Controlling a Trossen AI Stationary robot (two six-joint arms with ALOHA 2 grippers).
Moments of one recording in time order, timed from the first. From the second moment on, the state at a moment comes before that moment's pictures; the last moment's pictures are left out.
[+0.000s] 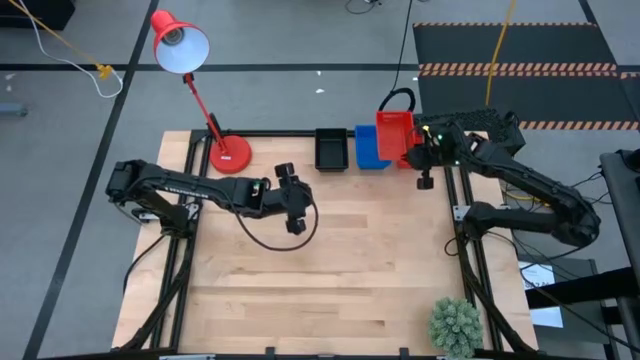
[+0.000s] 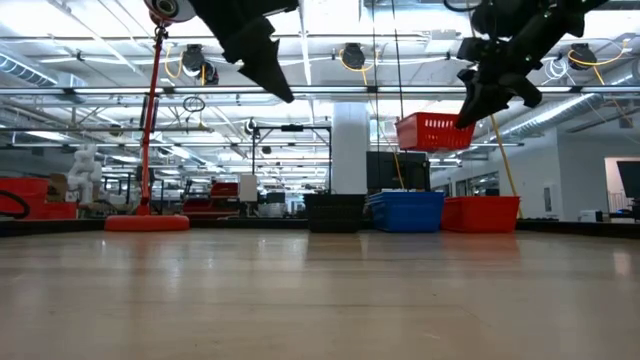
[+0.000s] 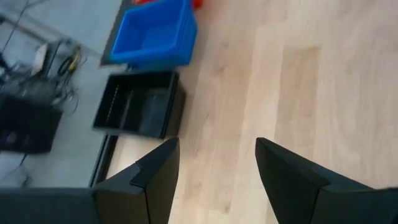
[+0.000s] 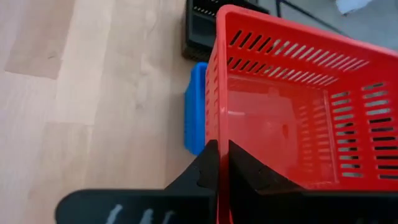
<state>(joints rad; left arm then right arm) -0.08 1.53 1.21 -0.53 -0.52 0.09 -0.70 0.93 0.79 -0.63 -0.12 -0.83</state>
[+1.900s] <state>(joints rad) -0.02 1.54 1.09 -0.26 -0.26 0.25 -1.11 0.95 0.59 -0.57 -0.24 -1.15</state>
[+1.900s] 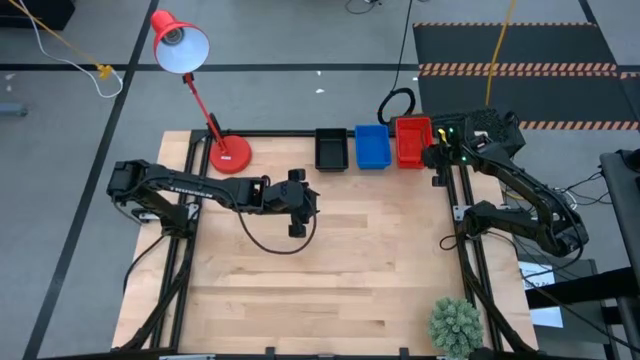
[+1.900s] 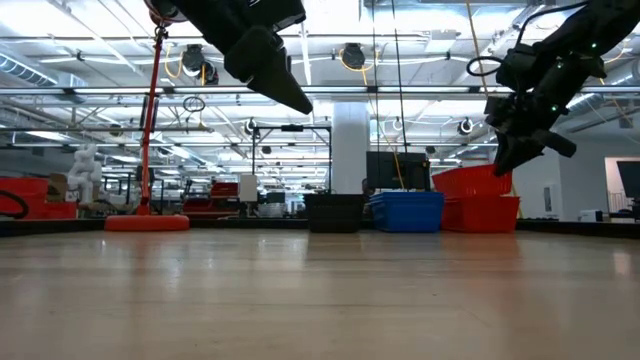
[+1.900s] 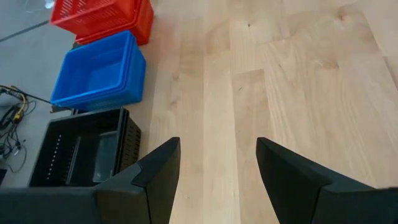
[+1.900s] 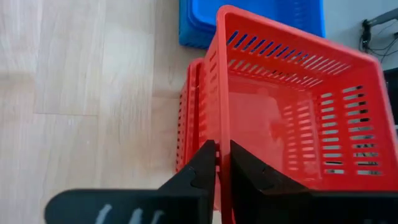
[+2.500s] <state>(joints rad) -0.03 1.54 1.09 -0.26 -0.26 0.25 -1.11 0.98 0.59 -0.55 -0.18 -1.08</state>
